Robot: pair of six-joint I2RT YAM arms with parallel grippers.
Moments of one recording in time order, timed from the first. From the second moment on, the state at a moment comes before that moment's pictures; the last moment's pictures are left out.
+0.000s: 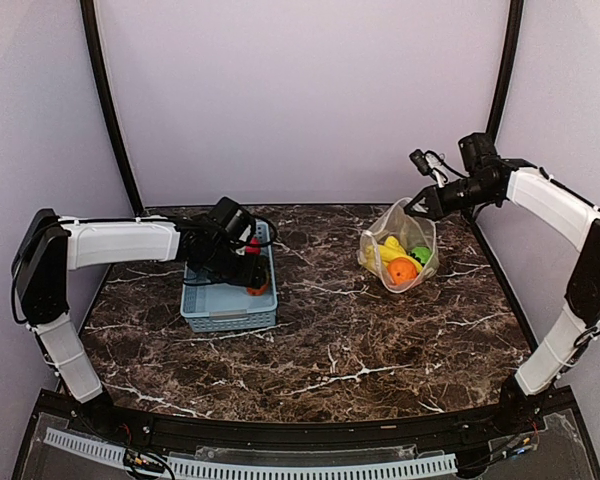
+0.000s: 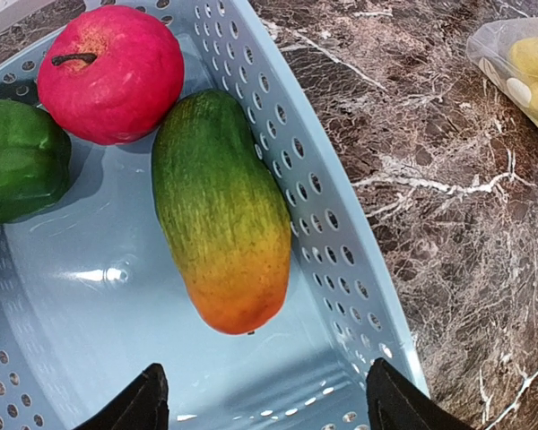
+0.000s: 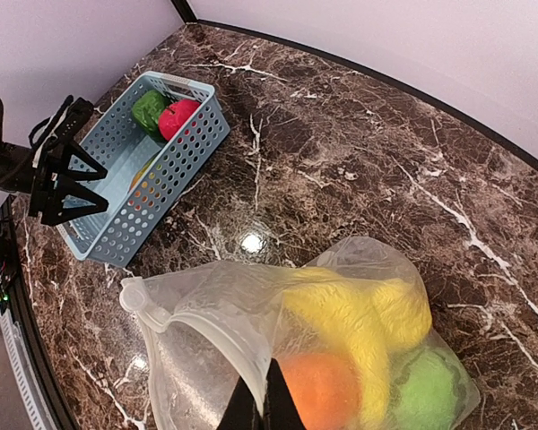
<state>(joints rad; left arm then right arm) -0.70 1.75 1.26 -0.52 -0.09 -0.46 0.20 1.61 1.48 -0.71 -0.67 -0.23</state>
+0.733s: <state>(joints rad) -0.62 1.94 1.39 -0.51 -0.09 -0.43 0.20 1.57 1.43 -0.69 -0.65 -0.23</state>
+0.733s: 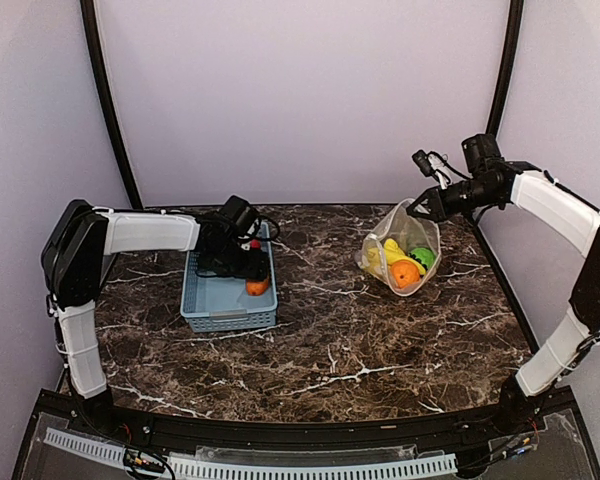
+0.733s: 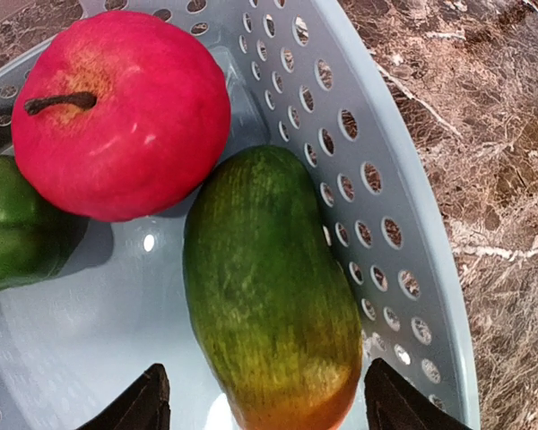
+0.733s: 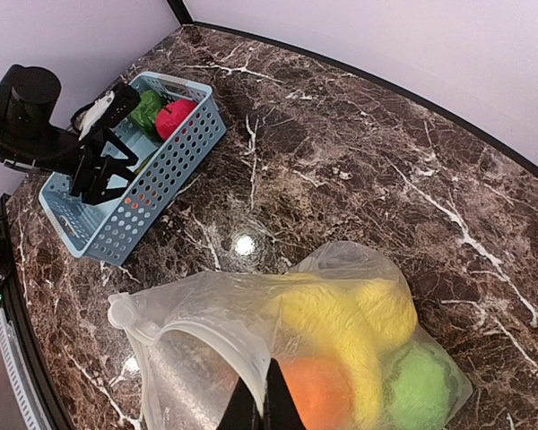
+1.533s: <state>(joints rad) -0.60 2.02 1.42 -0.50 -0.04 -0.42 0.20 1.57 1.42 -0.68 -0.65 -0.23</state>
